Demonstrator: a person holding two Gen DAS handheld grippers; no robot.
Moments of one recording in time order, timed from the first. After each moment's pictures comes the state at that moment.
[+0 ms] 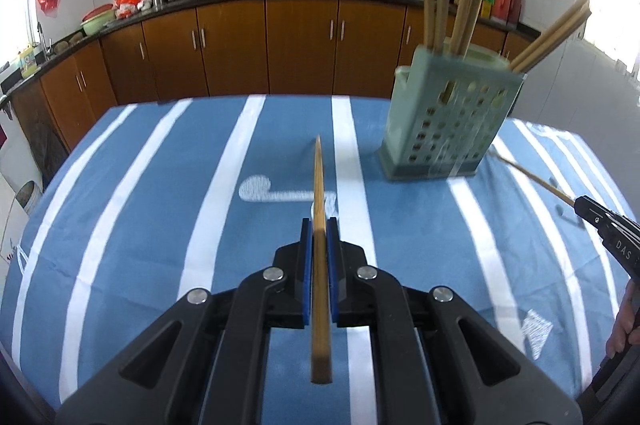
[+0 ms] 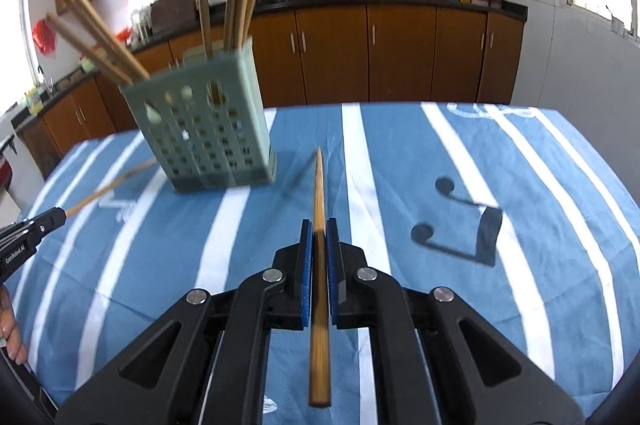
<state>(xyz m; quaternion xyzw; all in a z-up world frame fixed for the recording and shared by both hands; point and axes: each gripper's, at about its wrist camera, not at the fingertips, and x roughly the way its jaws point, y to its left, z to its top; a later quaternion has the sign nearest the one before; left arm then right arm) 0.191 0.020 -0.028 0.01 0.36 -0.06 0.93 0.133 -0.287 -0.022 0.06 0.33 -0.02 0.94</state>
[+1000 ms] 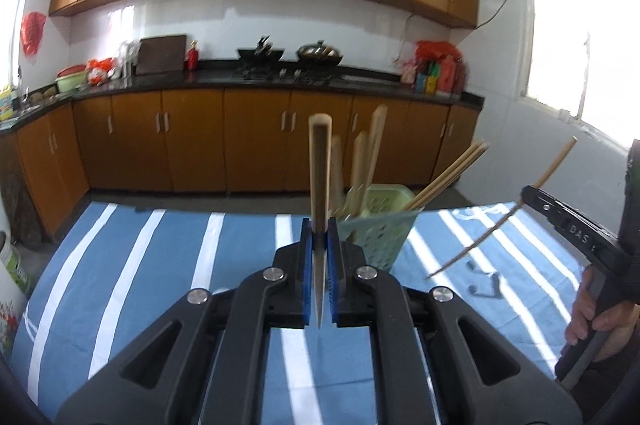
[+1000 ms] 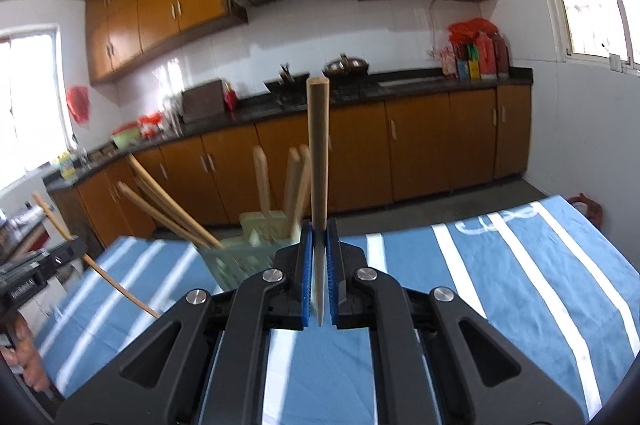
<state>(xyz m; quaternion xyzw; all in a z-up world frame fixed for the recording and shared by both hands) 0.152 0.010 0.095 -0.02 0.22 -0.16 0.96 0.112 -0.294 0.097 0.10 0.17 0.02 0.98</state>
